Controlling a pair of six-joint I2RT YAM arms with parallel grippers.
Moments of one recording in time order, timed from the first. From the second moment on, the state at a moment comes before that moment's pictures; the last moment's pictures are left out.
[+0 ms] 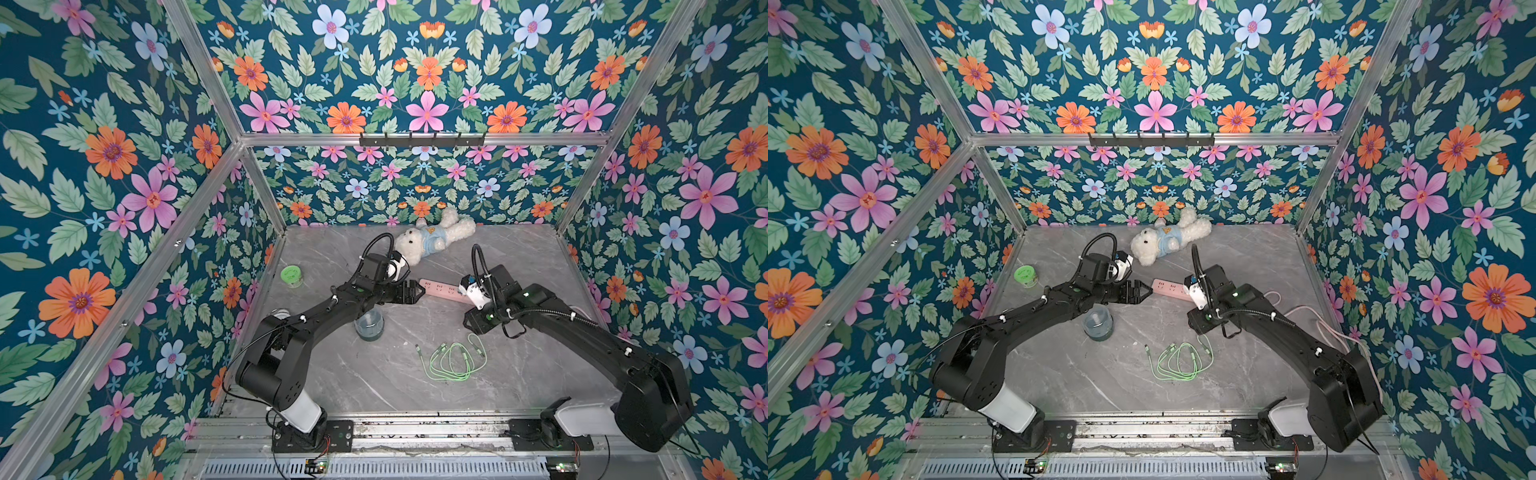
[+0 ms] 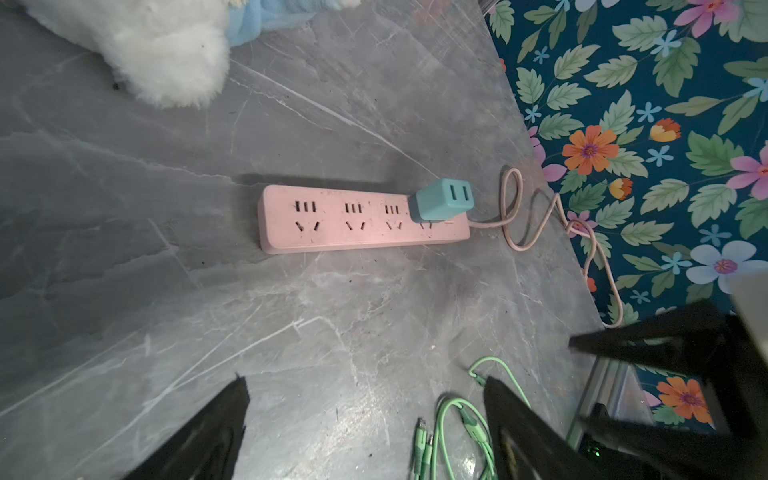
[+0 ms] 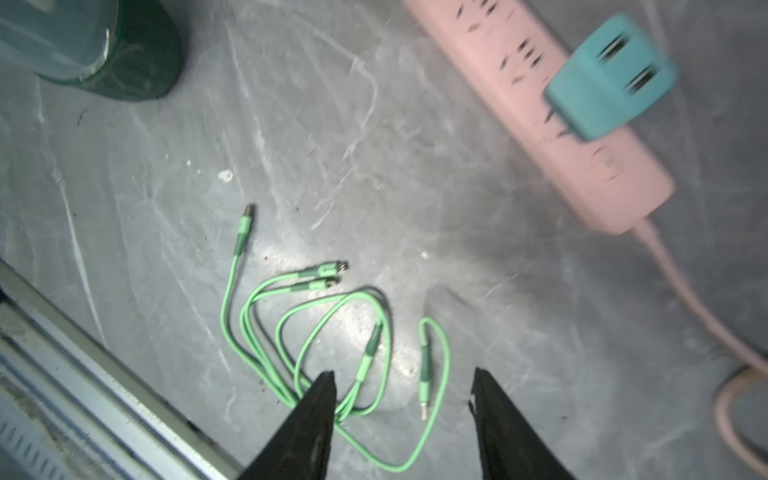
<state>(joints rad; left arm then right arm) -0.52 1.61 1.00 -0.08 0.43 -0.42 0.56 1.35 1.00 -0.79 -0.15 0.05</state>
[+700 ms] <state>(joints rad) -0.52 1.63 0.99 -0.05 0.47 -0.42 0.67 1.49 0.88 -0.77 0.01 0.40</state>
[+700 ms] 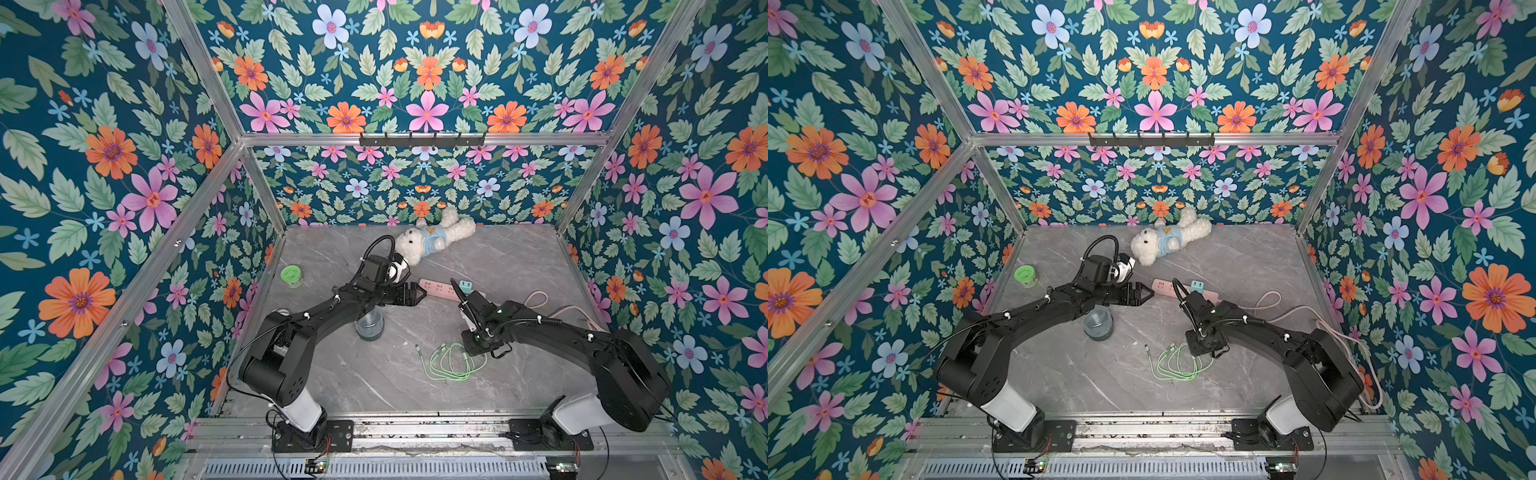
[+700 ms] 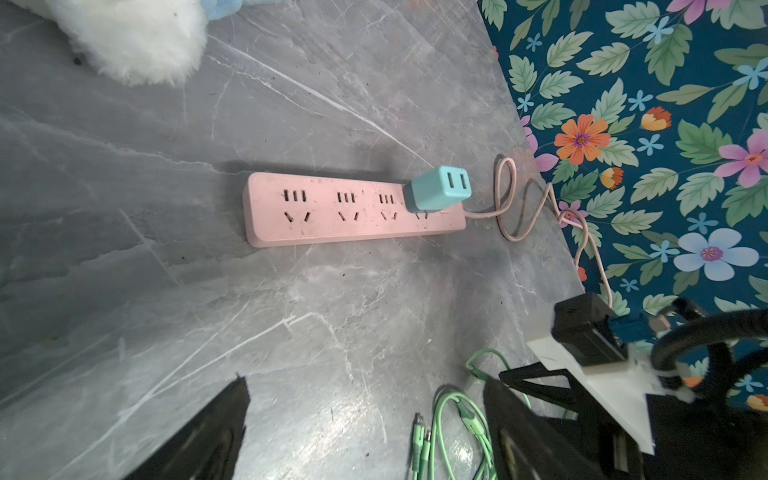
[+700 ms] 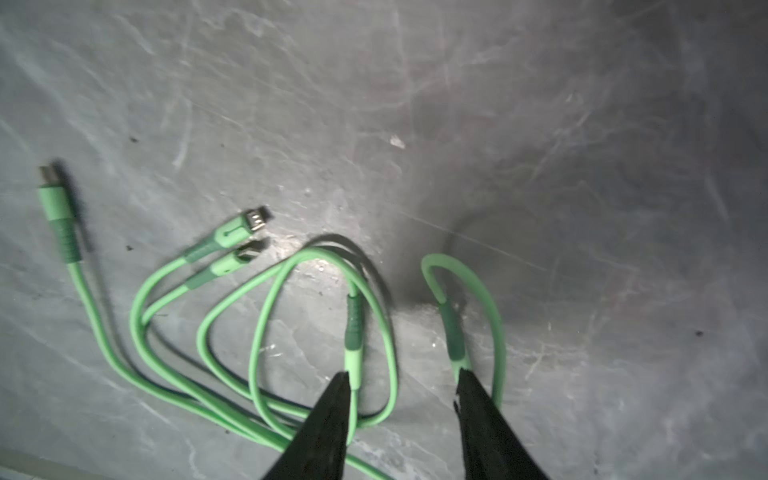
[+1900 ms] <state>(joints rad) -0.50 1.65 0.99 -0.03 0.50 -0.42 0.64 1.51 0.80 -0.70 -0.02 0.51</state>
